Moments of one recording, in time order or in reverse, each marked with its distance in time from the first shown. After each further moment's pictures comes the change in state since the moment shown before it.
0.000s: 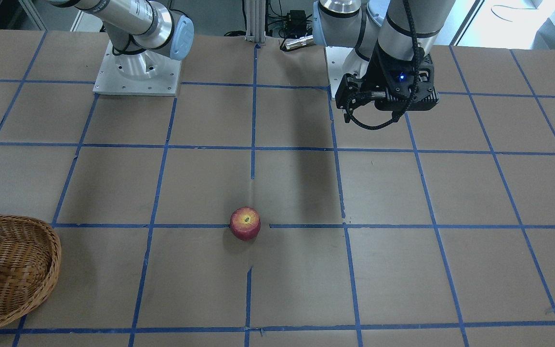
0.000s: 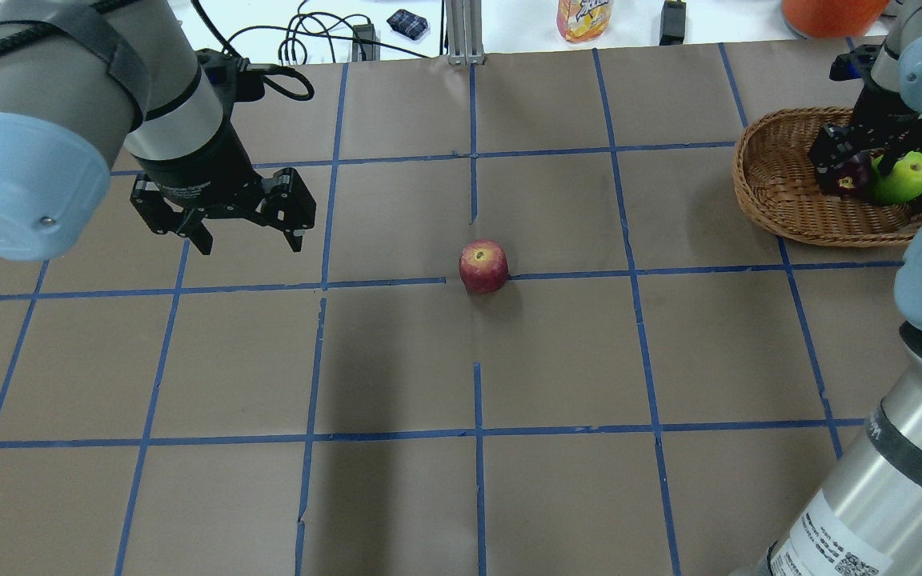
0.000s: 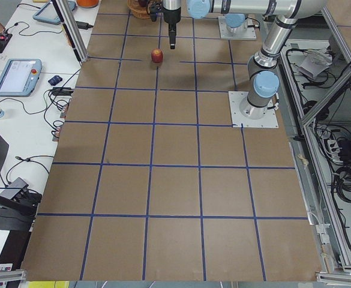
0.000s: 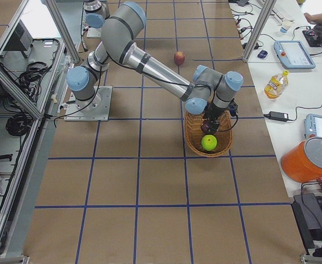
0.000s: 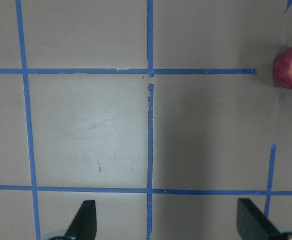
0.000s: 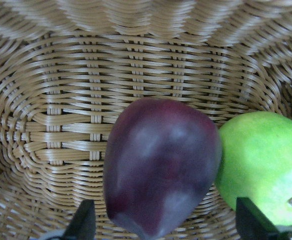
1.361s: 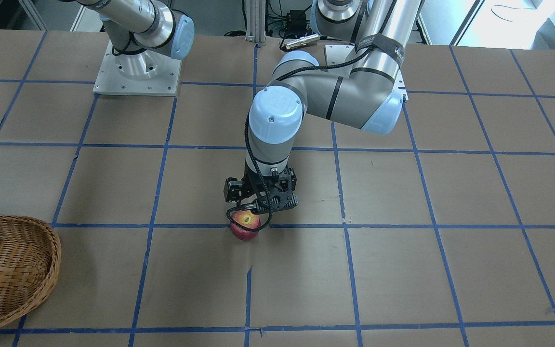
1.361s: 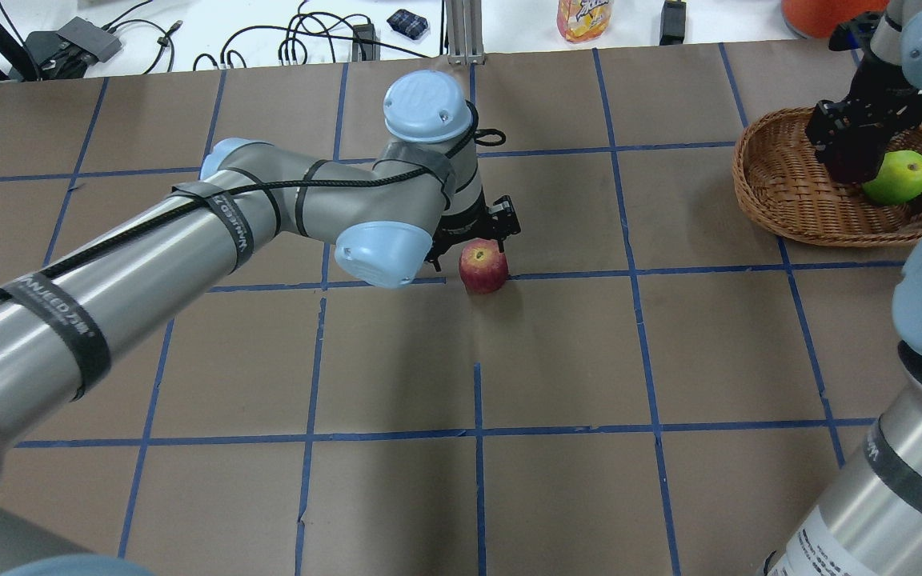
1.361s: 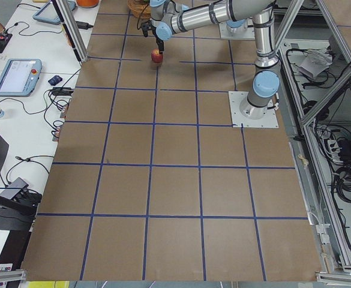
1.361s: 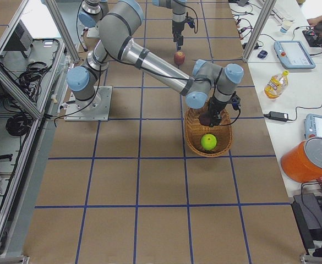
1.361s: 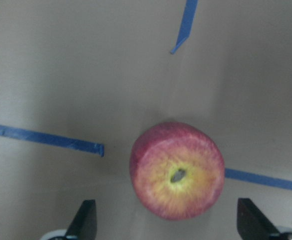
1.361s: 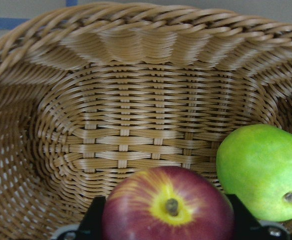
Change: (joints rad) left arm -0.294 -0.430 0.000 0.462 -0.091 -0.495; right arm 0.005 0.006 0.005 -0.067 0.034 0.020
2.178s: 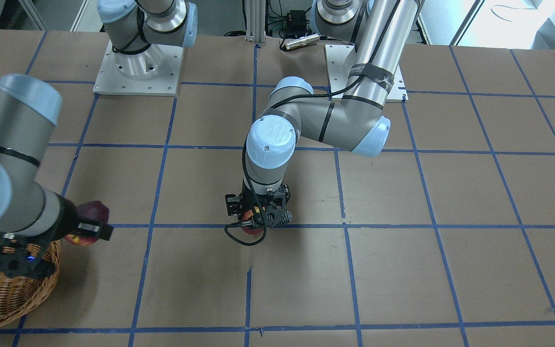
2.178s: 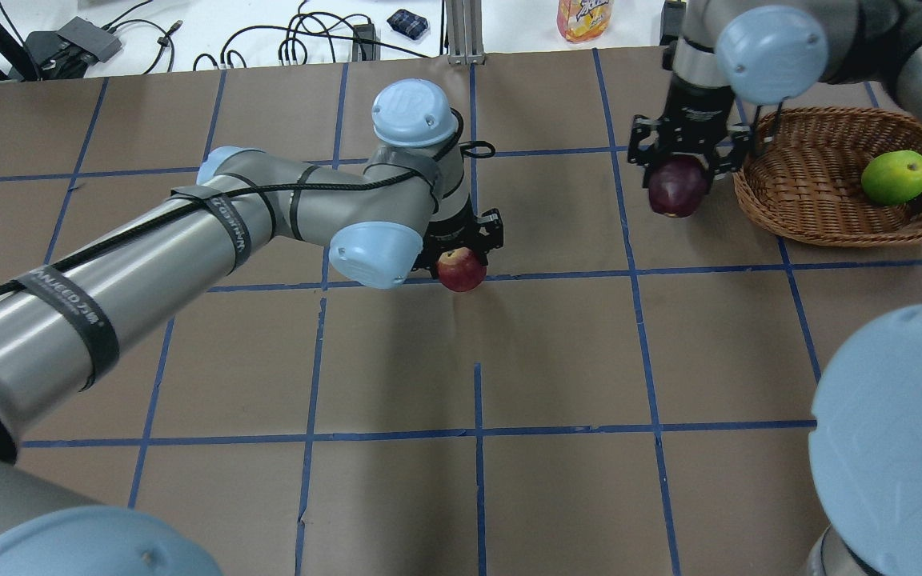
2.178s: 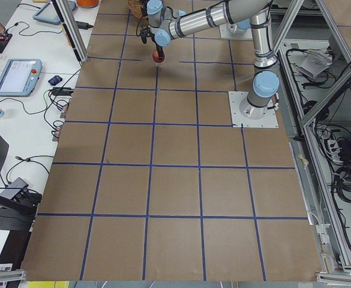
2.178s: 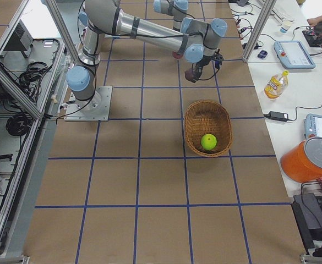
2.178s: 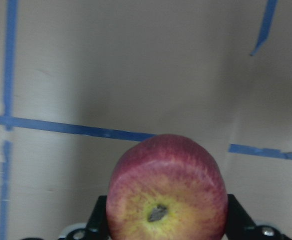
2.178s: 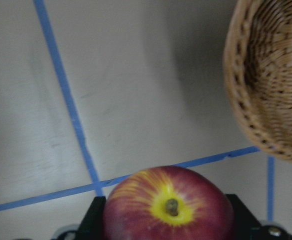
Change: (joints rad) left arm -0.025 -0.129 -0.024 0.165 -0.006 -0.031; right arm 0.265 -0.177 0.091 0.196 0.080 0.494
